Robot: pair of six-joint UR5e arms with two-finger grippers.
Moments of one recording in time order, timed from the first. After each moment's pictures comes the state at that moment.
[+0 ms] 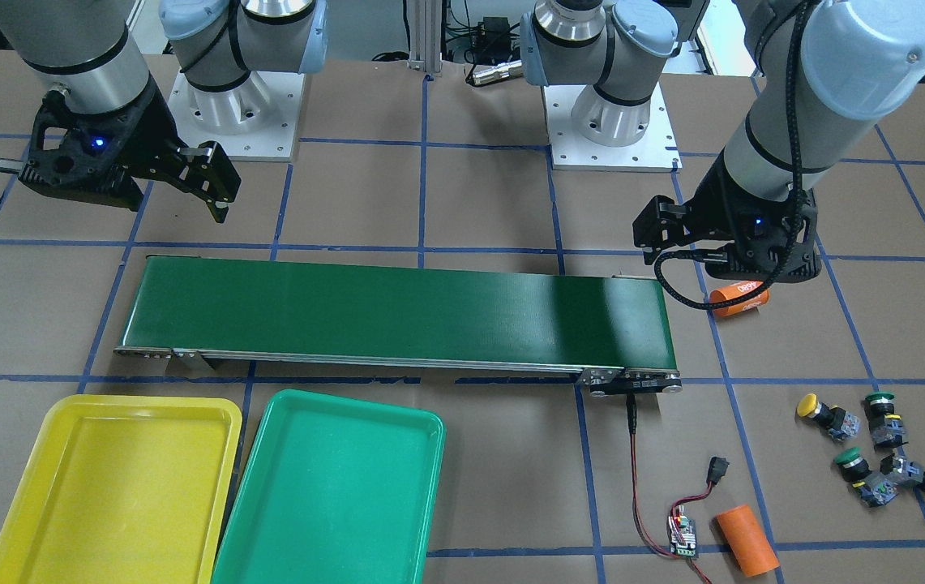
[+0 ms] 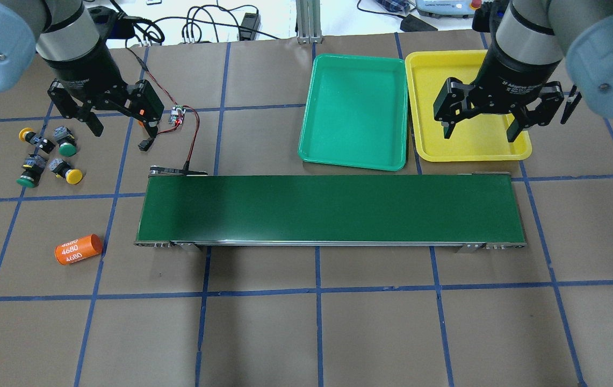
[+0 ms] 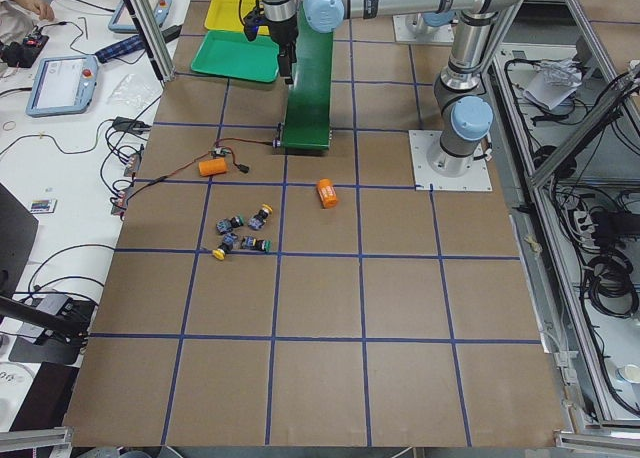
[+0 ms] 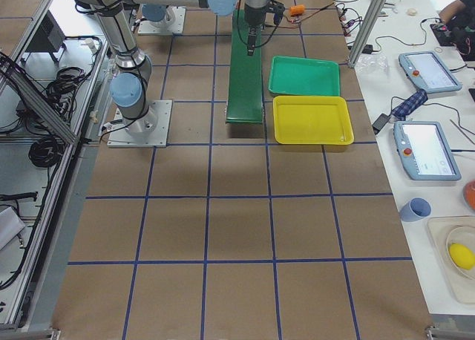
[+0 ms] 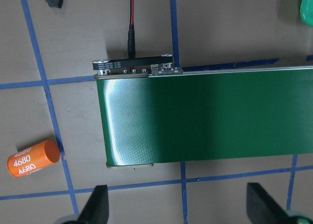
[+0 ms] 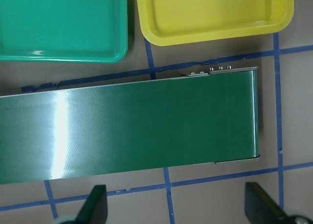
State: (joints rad) left arm -1.49 -1.70 -1.50 -1.62 1.64 0.14; right arm 1.55 -1.58 1.62 -1.58 -1.58 0.11
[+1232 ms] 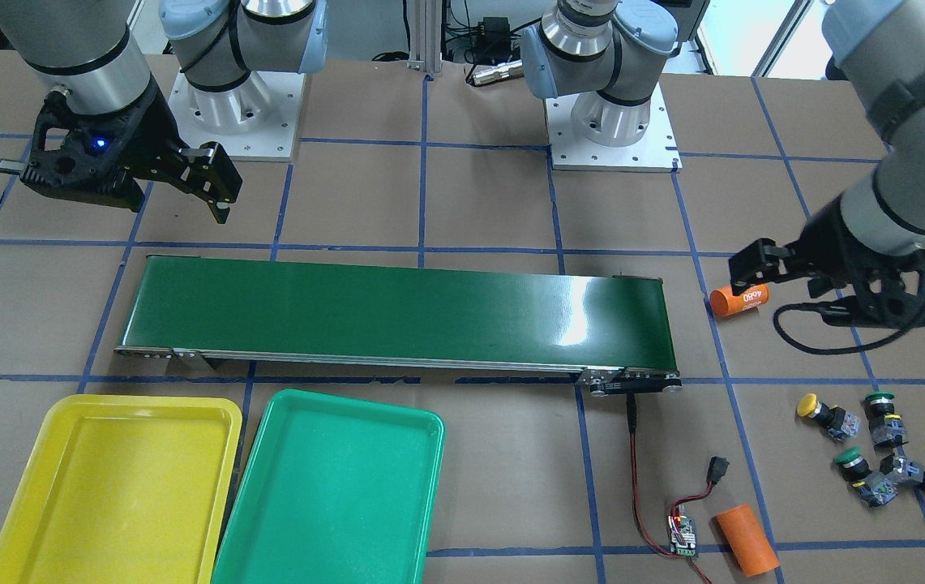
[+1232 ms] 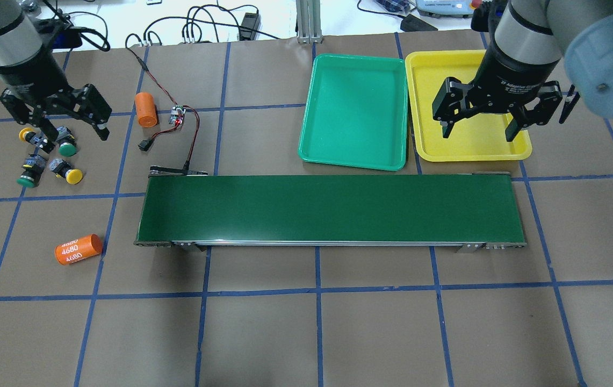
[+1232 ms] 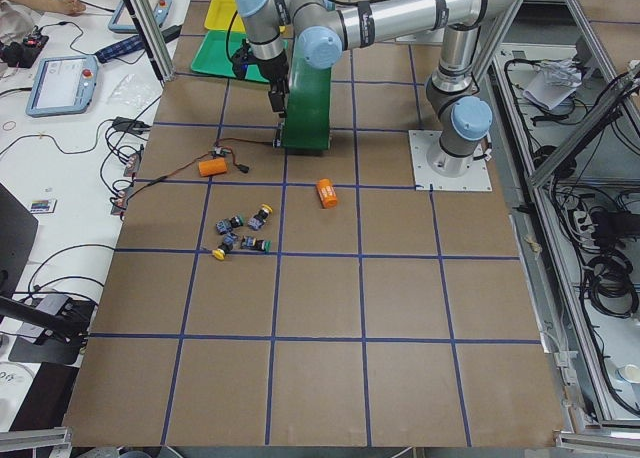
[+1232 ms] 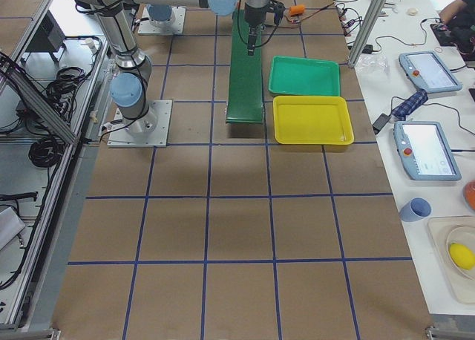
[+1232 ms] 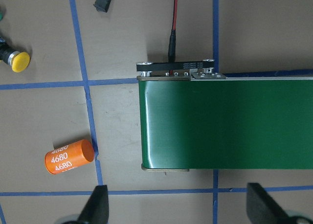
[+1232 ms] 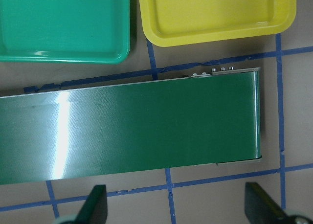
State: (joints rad) left arm -1.25 -1.80 -1.49 -1.57 1.63 0.35; right arm 1.55 -1.58 1.62 -1.58 -1.58 0.11
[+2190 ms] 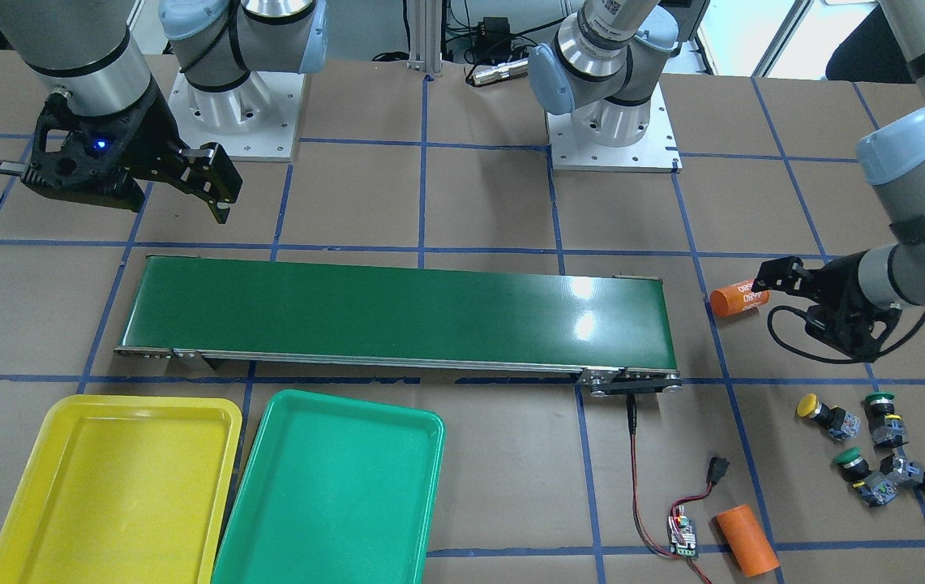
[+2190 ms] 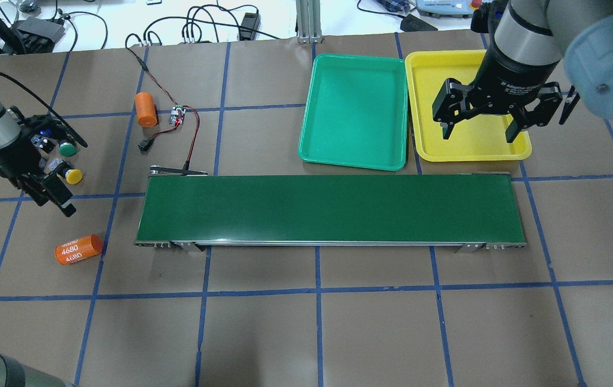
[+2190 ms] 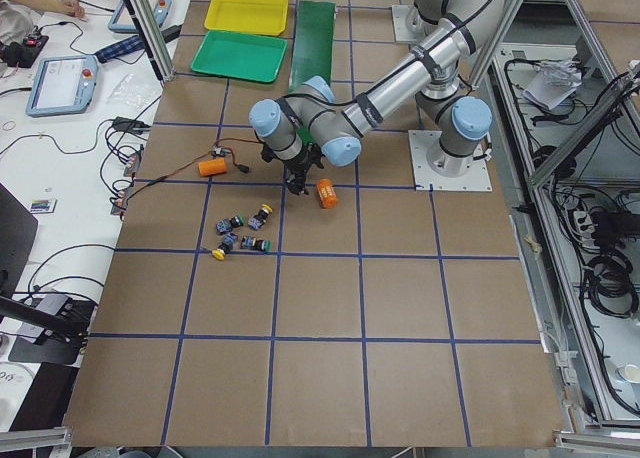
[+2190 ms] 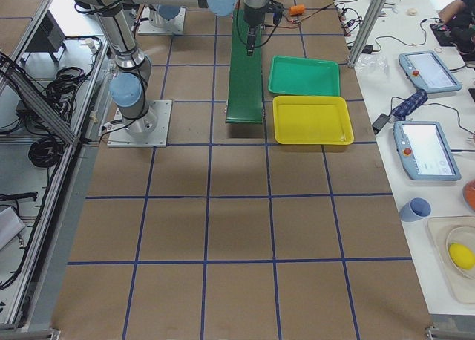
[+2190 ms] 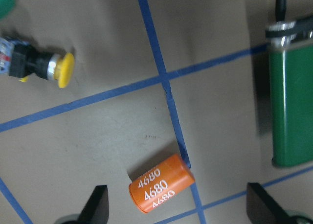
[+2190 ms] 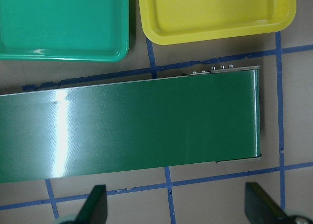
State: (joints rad) left arm -1.05 -1.88 -1.83 -1.34 1.73 1.12; right arm 1.55 -1.58 1.63 -1.58 -1.58 0.11
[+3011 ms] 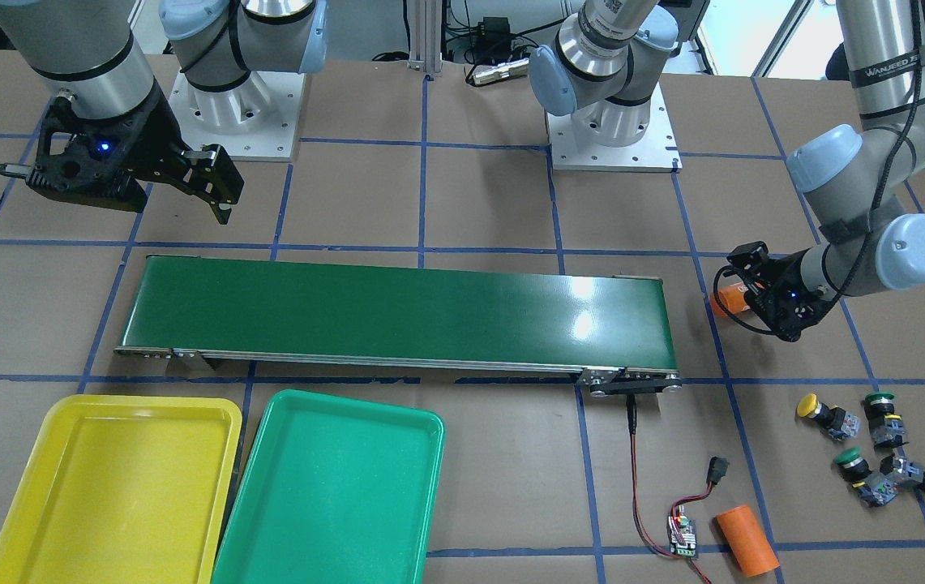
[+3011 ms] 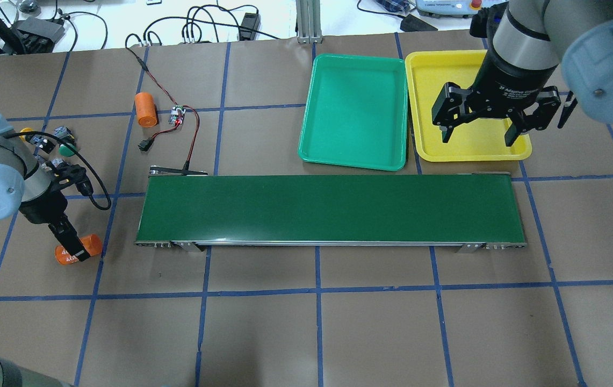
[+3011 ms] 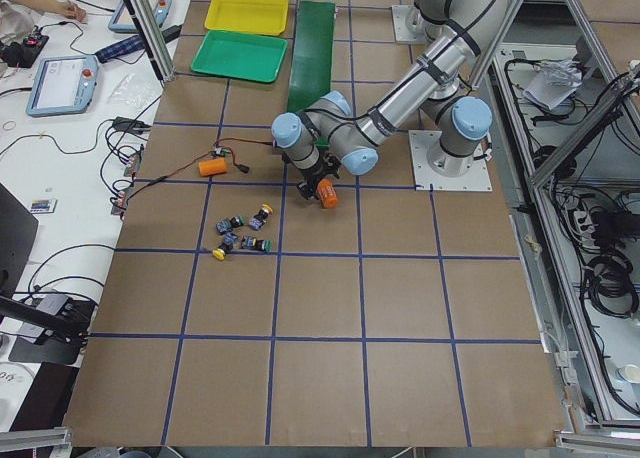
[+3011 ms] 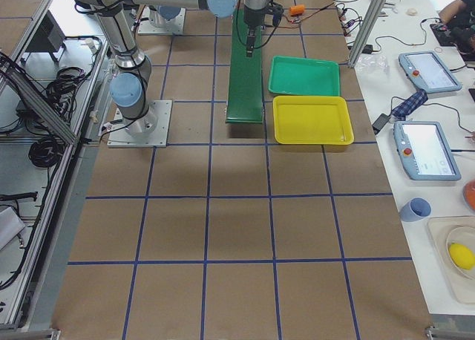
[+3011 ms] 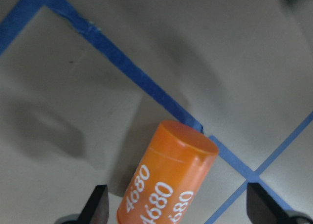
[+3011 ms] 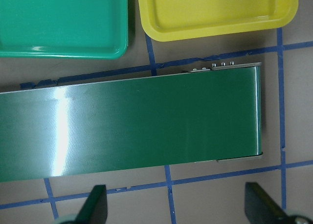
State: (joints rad) left arm -1.03 -1.88 -2.00 -1.16 1.72 1.34; right arm 1.55 -1.58 1.64 -1.58 -1.58 0.12
